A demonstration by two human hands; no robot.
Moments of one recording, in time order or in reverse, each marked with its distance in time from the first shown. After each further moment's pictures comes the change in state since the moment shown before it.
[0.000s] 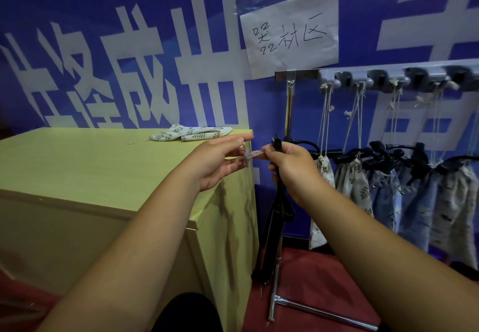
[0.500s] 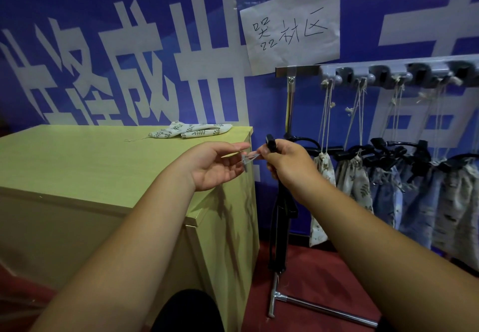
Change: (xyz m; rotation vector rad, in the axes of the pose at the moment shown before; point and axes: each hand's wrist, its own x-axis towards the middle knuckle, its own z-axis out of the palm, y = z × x) left_hand 0.004 -0.005 -0.013 -0.244 0.001 -0.276; right_hand -0.008 -0.005 -0.001 -0.146 -0.096 -0.104
